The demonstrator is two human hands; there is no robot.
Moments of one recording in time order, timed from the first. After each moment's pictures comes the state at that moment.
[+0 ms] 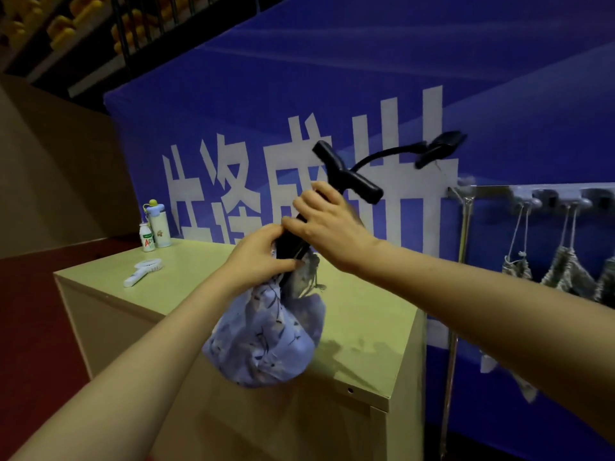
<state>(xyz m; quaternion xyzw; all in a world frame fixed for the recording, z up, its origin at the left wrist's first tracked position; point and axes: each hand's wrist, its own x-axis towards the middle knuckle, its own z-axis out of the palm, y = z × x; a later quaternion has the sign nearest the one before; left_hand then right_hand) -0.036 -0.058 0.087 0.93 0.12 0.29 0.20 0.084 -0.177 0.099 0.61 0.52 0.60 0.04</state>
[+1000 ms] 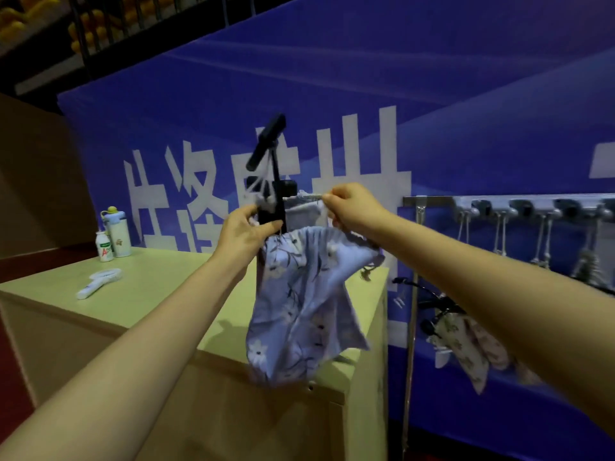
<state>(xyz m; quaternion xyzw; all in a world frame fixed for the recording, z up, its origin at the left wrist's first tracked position) -0.007 -0.111 0.112 0.77 0.14 0.41 0.47 0.098 -0.259 0.138 0.74 0.43 0.08 -0.51</state>
